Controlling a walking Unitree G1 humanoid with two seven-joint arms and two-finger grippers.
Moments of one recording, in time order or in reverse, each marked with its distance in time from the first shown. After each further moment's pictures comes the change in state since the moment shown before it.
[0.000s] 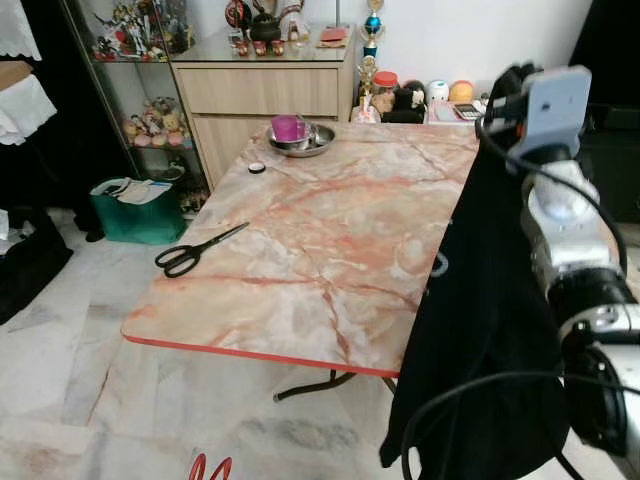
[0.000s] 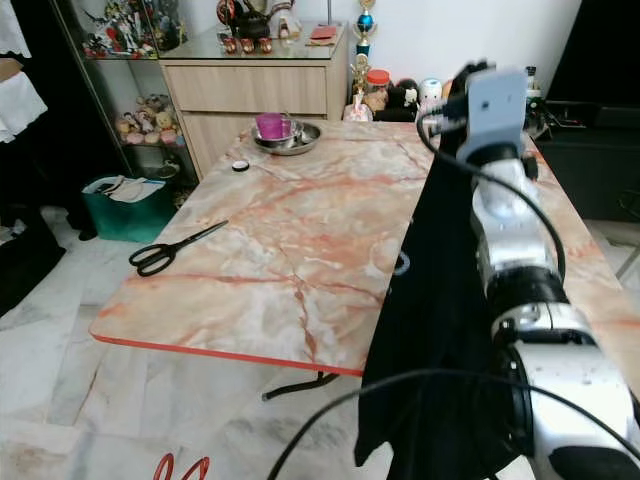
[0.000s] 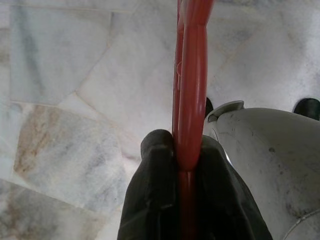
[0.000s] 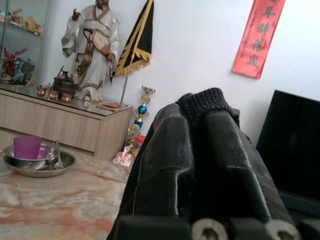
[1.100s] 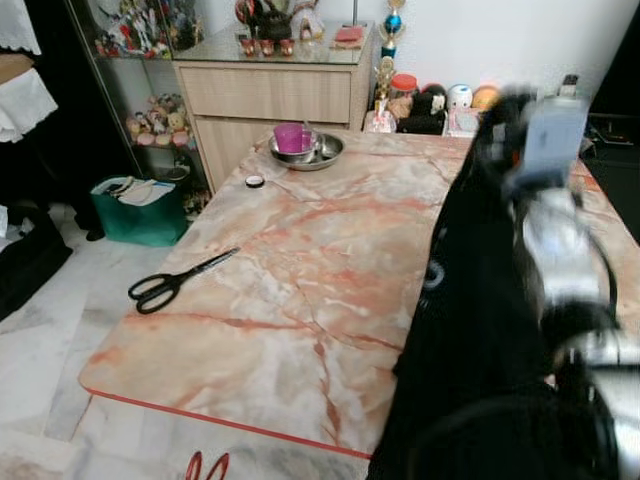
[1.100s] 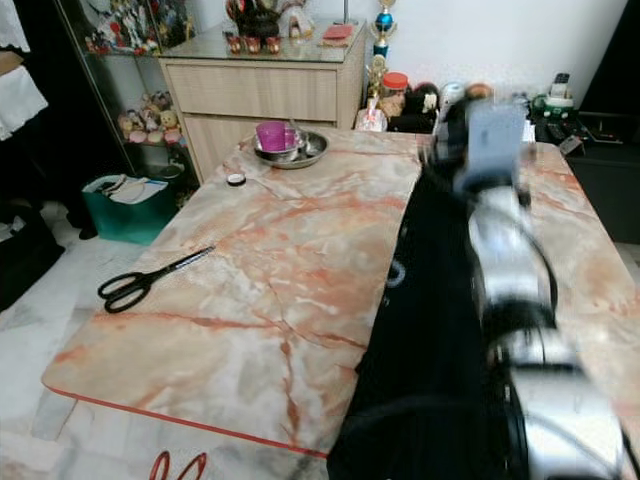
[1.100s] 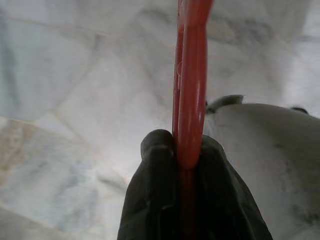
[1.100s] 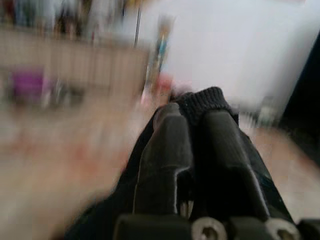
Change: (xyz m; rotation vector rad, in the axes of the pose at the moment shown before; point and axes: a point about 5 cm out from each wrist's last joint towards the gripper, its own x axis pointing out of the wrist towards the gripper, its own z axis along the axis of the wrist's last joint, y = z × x) left arm 0.000 -0.005 0.001 -0.037 -0.019 -0.015; right arm -0.082 0.020 -0.092 0.103 0.253 -0.002
